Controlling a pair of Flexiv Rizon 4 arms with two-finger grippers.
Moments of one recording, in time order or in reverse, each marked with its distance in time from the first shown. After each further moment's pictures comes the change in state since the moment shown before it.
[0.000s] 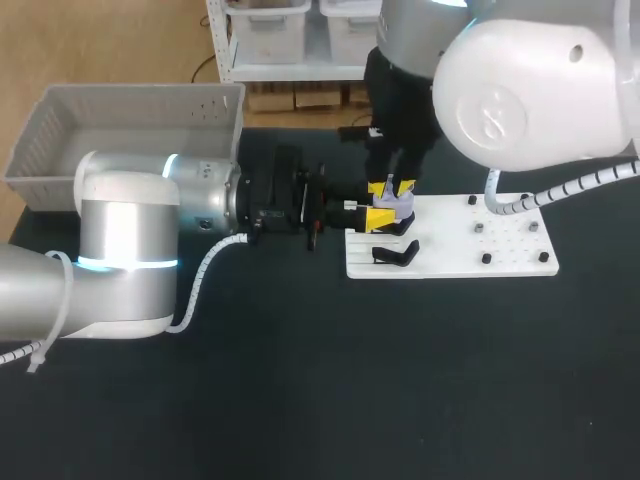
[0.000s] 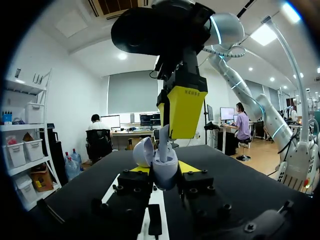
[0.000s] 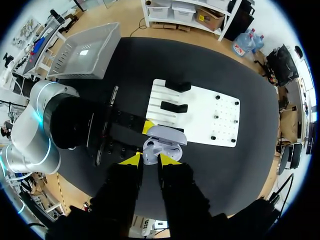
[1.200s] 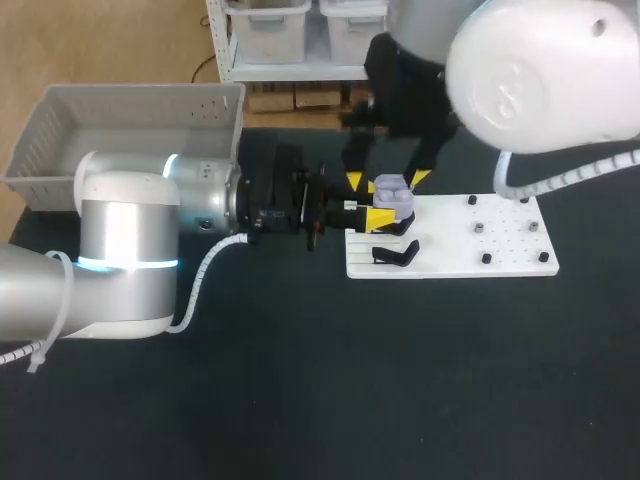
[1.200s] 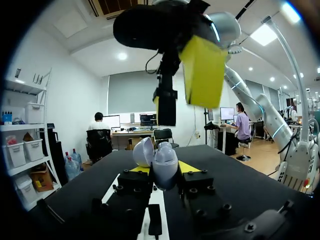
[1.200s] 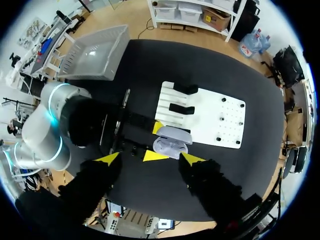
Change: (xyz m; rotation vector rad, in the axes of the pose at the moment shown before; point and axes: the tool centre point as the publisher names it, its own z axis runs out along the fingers) left arm 0.000 0.000 0.000 0.000 0.000 0.000; right arm -0.003 0.009 -0.020 -0.082 -0.013 -0.008
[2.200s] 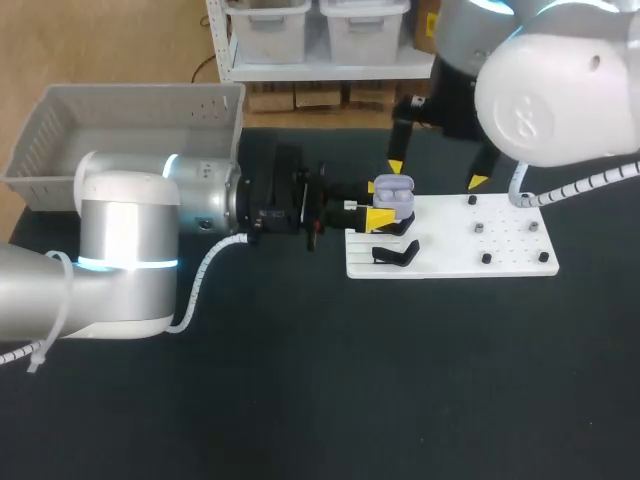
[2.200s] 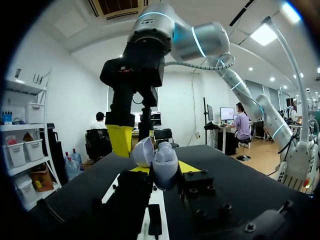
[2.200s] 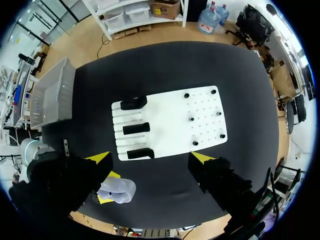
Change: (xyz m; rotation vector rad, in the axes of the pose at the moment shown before) left arm 0.000 0.000 0.000 0.000 0.000 0.000; right arm -0.032 -0.085 0.037 0.111 -0.038 0.358
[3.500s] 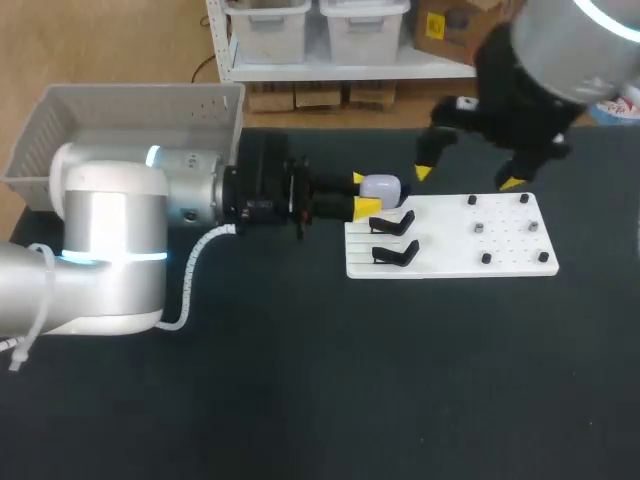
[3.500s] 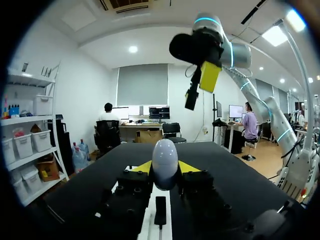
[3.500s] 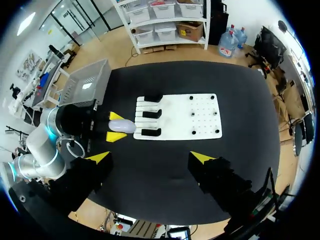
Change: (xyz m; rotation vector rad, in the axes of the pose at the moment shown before) left arm -0.008 0.012 -0.022 -0.089 0.068 -0.045; right arm 0.071 -0.018 -0.085 -0.180 -0.187 -0.177
